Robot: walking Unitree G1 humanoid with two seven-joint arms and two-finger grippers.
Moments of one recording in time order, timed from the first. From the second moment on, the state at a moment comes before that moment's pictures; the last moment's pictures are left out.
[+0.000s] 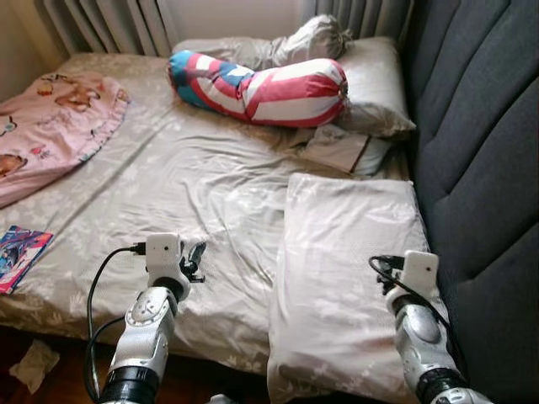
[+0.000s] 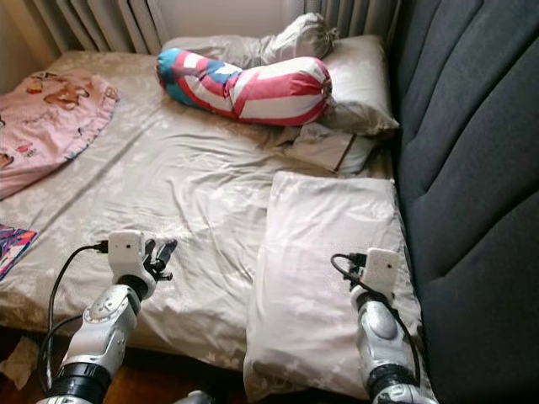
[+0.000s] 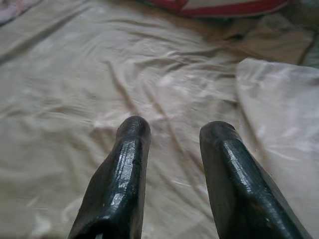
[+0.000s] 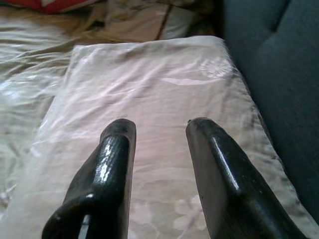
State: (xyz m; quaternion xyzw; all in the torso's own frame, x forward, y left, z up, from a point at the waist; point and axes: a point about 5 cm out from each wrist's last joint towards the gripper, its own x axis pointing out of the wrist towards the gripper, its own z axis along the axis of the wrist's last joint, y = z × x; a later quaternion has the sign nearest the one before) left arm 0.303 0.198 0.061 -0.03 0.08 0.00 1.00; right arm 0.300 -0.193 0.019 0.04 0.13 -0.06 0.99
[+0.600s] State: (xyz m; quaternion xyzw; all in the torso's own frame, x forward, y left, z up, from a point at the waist) left arm 0.293 0.181 0.039 -0.04 0.10 0.01 0.99; right arm 0.297 -0.172 0.012 0.04 0.15 -0.01 0.99
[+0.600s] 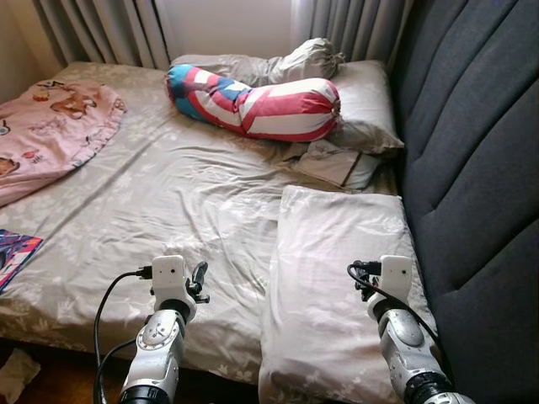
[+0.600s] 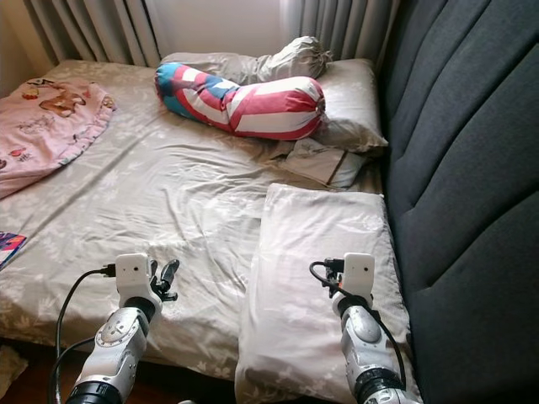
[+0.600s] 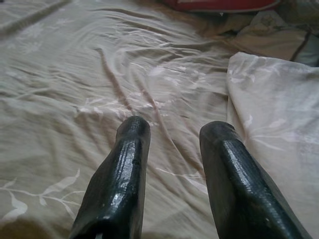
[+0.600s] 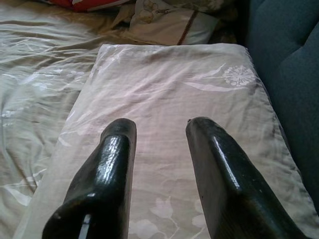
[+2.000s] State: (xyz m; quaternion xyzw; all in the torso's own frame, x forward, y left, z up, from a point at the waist) left arm 0.298 0.180 0.038 -0.04 0.09 0.01 1.00; right arm 0.291 -0.163 0.004 0.04 0.17 0.00 0.98
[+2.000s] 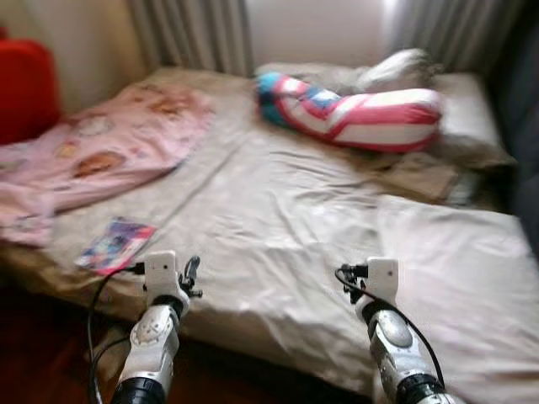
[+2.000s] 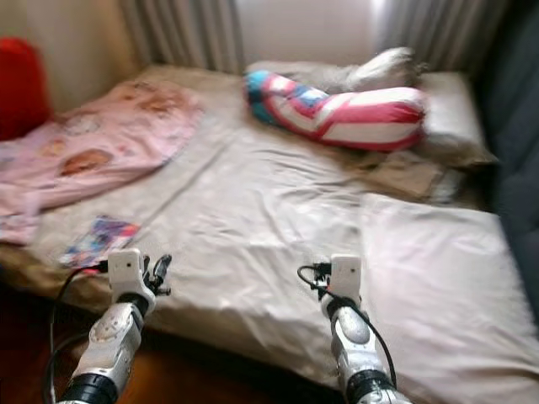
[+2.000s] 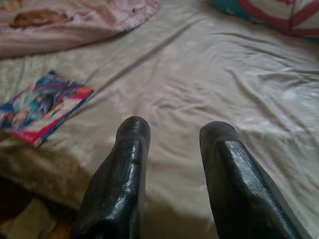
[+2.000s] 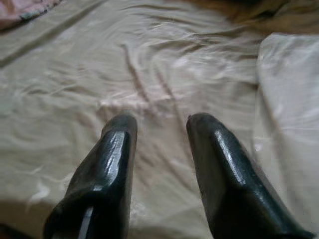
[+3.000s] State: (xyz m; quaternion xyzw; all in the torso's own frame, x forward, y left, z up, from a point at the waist) left arm 0.302 0.179 0.041 -0.04 0.08 0.01 1.00; right arm 0.291 -0.163 0.003 0.05 0.17 0.00 0.98
